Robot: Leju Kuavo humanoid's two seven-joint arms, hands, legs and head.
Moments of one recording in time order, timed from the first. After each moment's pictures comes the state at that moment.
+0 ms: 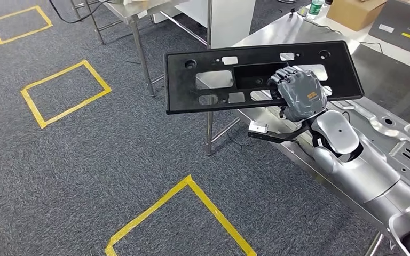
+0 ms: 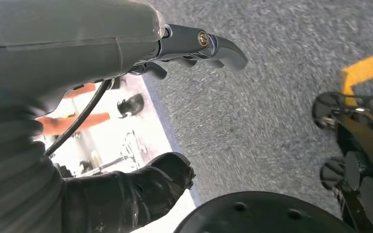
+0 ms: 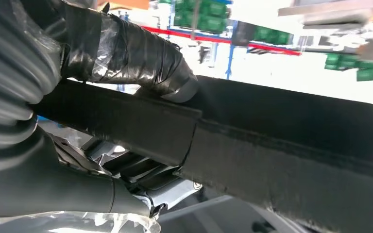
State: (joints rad) left arm -0.02 -0.19 1.41 -0.34 -1.31 -0.28 -0.06; right arm -0.52 -0.73 0.30 -1.52 0.92 -0.07 -0.04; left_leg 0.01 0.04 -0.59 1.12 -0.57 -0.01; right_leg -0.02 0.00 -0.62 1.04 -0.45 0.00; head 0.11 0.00
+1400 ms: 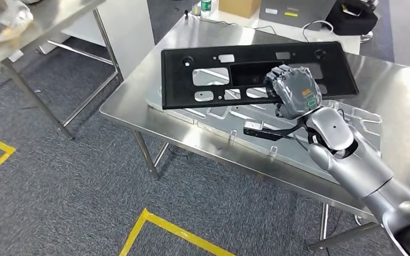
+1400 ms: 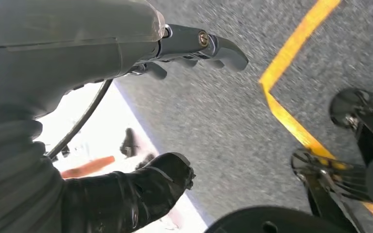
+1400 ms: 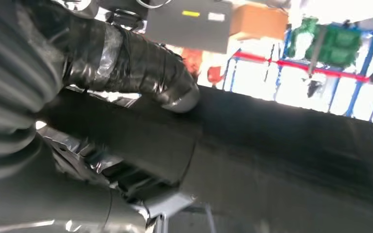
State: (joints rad) left arm -0.01 -0.19 1.41 -0.34 -1.29 -0.28 -0.06; right arm -0.56 -0.71 0.33 -1.49 0.92 -0.04 -0.03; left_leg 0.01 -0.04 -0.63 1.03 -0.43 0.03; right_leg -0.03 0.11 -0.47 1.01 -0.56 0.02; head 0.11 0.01
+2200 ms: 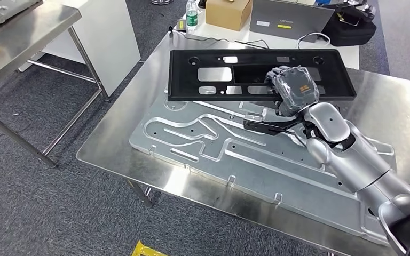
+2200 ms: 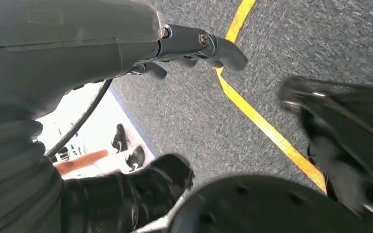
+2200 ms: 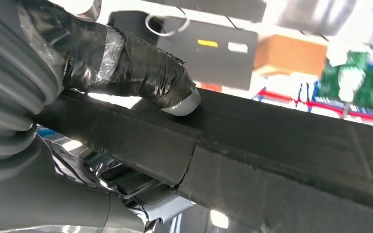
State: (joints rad) left arm -0.02 -0.19 1.41 -0.34 -1.26 -0.28 -0.06; right arm -0.60 -0.70 0.35 -1.41 0.85 0.07 0.01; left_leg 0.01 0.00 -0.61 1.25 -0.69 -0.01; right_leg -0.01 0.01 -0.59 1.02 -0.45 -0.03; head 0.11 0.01
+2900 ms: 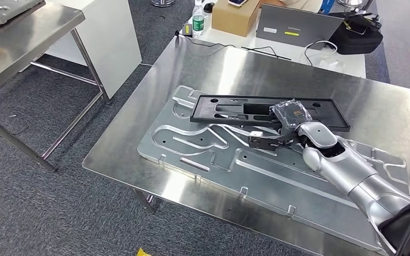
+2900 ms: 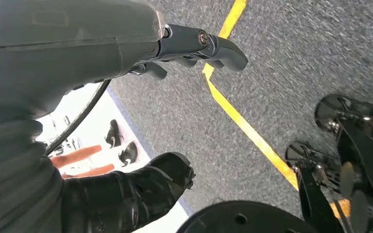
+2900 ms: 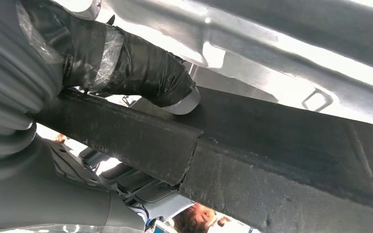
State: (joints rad) left arm -0.02 -0.18 1.41 -0.34 -1.22 -0.28 -0.06; right arm -0.60 -0.66 0.45 -1.12 0.73 0.22 0.04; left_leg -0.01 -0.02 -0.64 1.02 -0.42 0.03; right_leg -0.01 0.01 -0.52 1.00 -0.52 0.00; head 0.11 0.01
